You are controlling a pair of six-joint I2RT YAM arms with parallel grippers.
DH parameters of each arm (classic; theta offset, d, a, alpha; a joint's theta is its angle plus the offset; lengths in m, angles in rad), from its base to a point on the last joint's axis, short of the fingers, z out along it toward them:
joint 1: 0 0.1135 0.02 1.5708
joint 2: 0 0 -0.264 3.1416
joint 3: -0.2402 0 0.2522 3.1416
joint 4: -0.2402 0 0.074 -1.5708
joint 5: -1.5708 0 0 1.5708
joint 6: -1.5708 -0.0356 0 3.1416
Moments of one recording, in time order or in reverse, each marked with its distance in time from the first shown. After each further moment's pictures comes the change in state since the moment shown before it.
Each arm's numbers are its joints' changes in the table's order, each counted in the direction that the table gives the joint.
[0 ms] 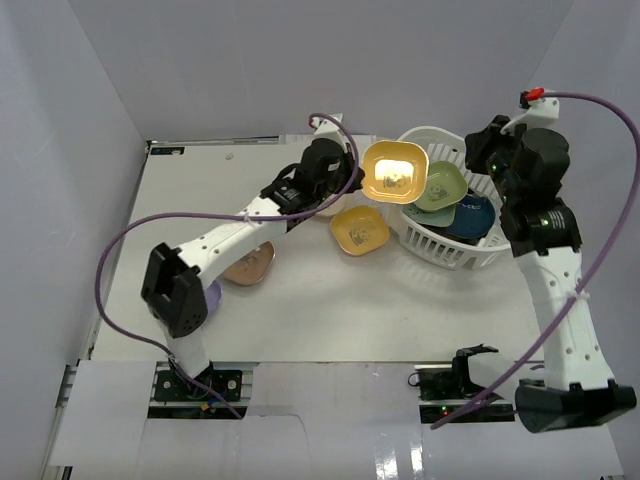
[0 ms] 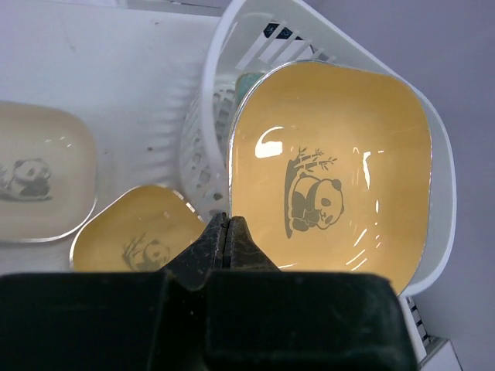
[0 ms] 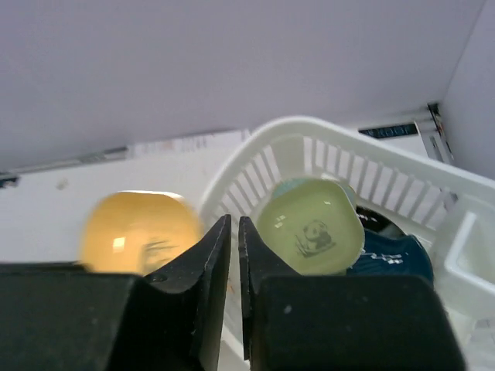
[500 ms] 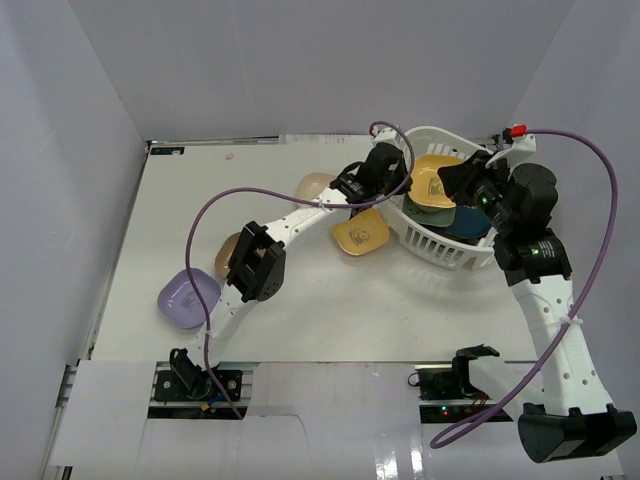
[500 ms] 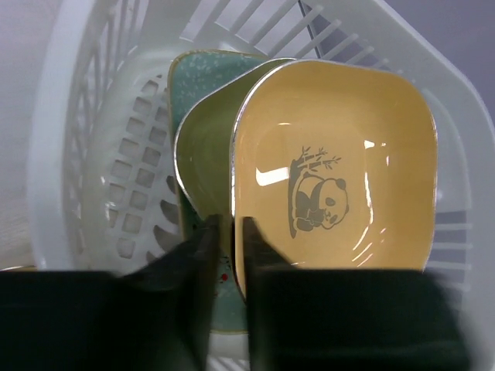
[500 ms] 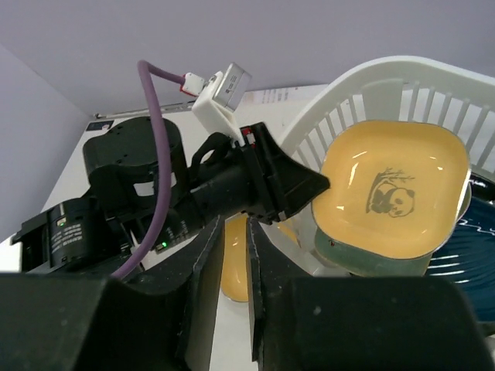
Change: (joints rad) left arm -0.066 -0.697 -0.703 -0.081 -0.044 0.058; right arm 0.003 0.204 0.250 0.095 0.246 -0.124
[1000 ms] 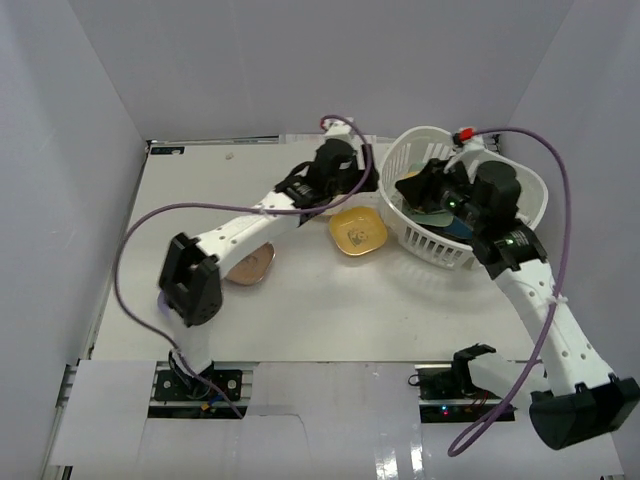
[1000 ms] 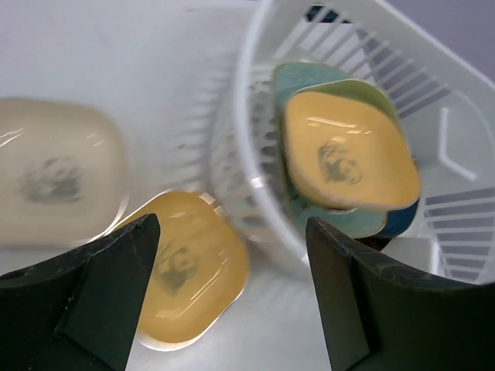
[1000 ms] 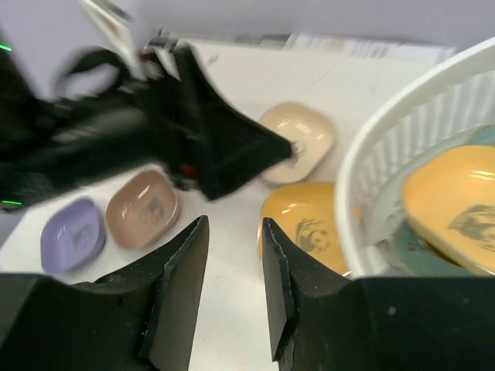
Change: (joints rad) left arm 0.049 0.419 0.443 -0.011 0.084 -0.106; right arm 0.130 -0.049 0.050 0.056 0.126 0.030
